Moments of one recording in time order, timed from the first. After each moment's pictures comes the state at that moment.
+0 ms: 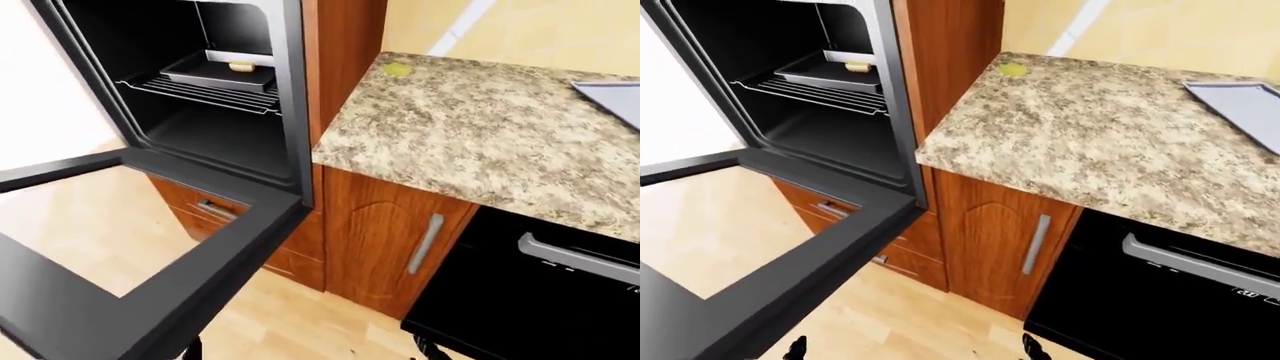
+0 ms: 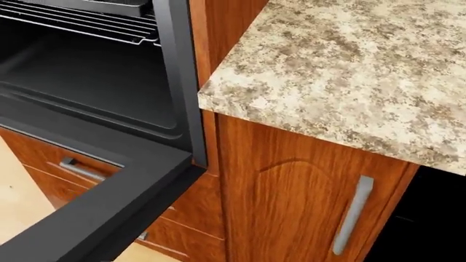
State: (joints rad) left arm -0.20 0.20 0.48 1.41 0.26 -0.23 0.06; right arm -0.16 -0.10 -0.48 1.41 -0.06 -0.21 0.30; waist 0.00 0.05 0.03
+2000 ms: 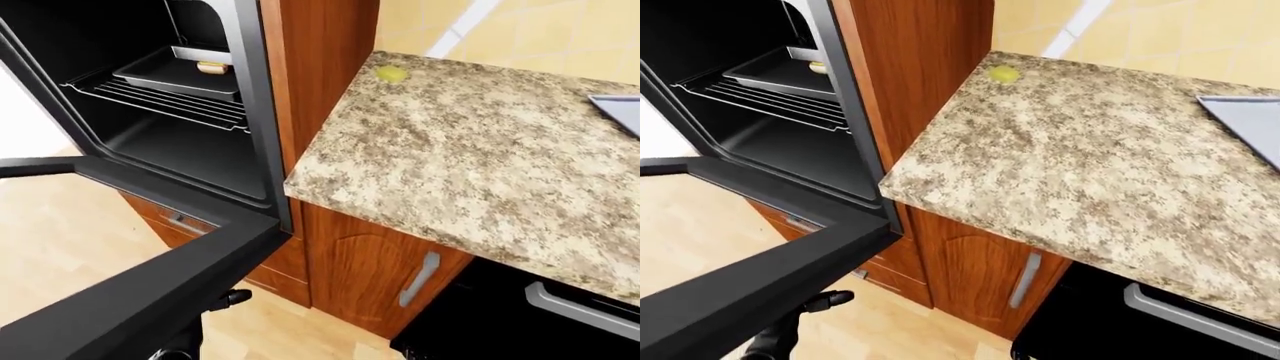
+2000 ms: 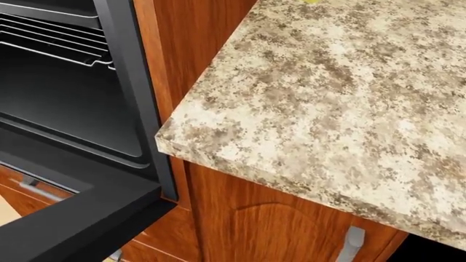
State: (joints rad) left arm -0.45 0.29 0.31 1.40 0.06 -0.39 0.03; right arm -0.15 -0.09 -0.45 1.41 -0.16 -0.13 0.35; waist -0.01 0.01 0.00
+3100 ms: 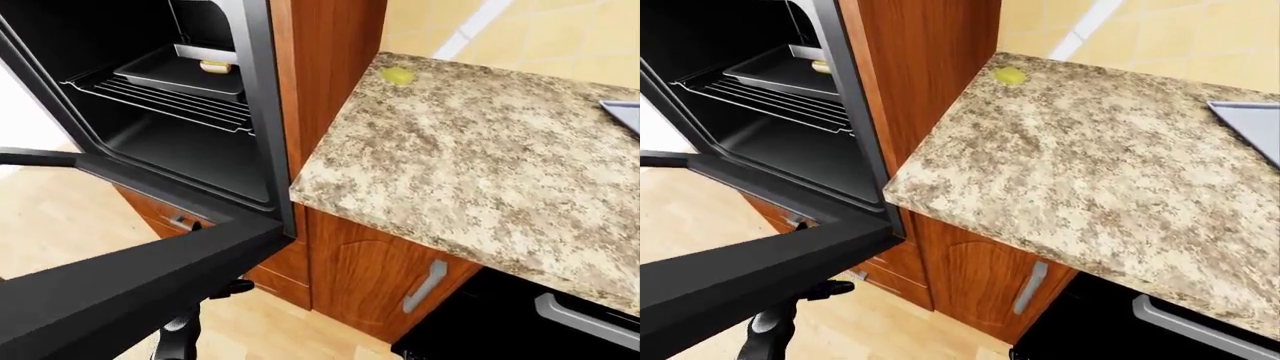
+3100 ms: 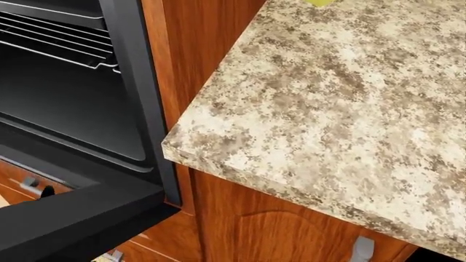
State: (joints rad) left arm -0.27 0.27 0.18 0.92 -0.04 -0.36 -0.04; right arm -0.15 -0.08 -0.45 1.41 -0.17 -0.12 0.35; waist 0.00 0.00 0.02
